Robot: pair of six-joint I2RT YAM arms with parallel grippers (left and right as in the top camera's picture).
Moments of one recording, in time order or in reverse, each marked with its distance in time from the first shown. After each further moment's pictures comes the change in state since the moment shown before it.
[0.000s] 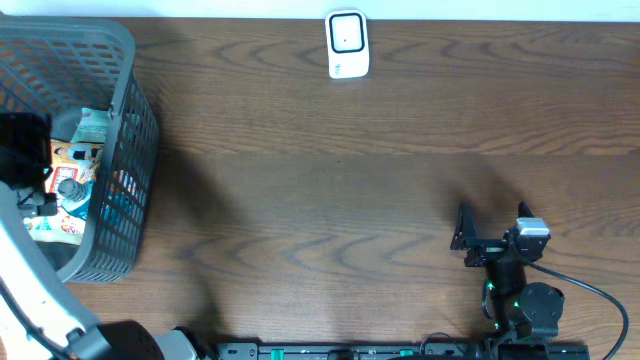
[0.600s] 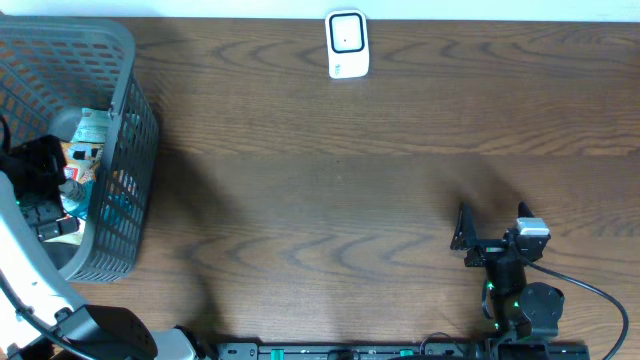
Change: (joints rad) left arm 0.002 0.051 0.000 -0.200 -0.070 -0.233; right arm 0.000 0.000 0.000 0.000 0.000 0.000
